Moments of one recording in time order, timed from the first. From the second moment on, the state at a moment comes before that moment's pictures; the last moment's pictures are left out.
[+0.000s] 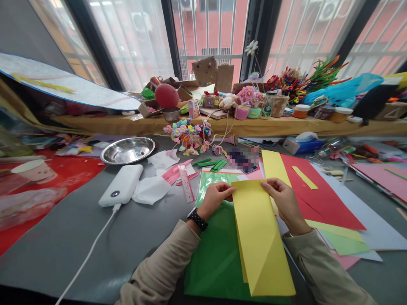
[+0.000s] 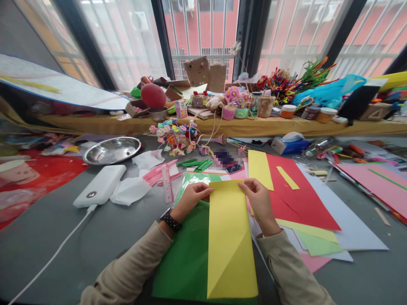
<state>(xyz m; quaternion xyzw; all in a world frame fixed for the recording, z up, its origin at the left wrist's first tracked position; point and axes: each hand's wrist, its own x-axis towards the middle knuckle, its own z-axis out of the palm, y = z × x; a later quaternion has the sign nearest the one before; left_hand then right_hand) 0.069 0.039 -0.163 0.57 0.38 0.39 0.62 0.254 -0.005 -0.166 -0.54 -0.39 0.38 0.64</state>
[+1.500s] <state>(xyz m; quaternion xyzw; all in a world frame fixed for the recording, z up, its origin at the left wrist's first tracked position) 0.068 0.044 -0.168 0.51 0.39 0.47 0.60 0.242 -0.015 -0.165 -0.51 -0.40 0.54 0.53</state>
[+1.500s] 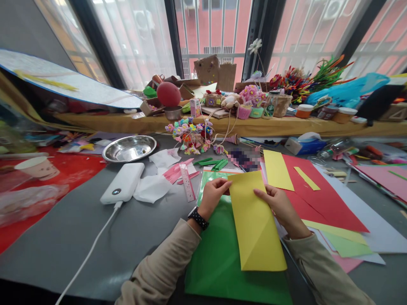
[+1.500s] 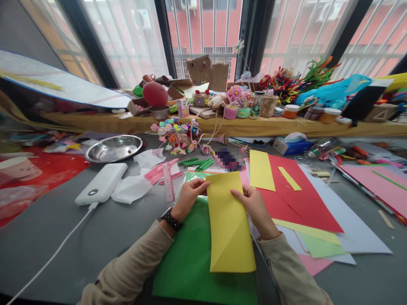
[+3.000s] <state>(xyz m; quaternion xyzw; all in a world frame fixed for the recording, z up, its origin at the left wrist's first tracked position) 0.062 0.046 -0.163 0.53 0.38 0.47 0.60 0.248 -0.016 -0.155 -0.51 -0.41 0.53 0.54</state>
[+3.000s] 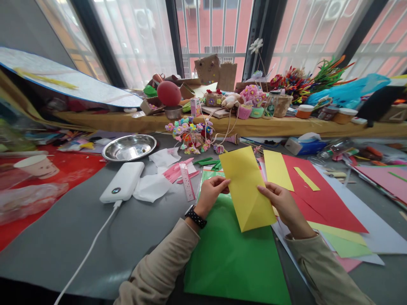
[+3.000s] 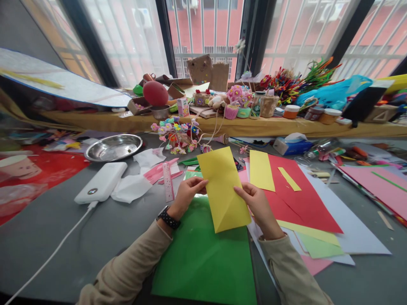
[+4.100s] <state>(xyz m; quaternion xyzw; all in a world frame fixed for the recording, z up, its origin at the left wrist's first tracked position) 0.068 0.037 -0.163 0.59 0.33 0.35 0.65 0.254 -0.013 -0.160 -0.55 -0.37 0.46 0.60</state>
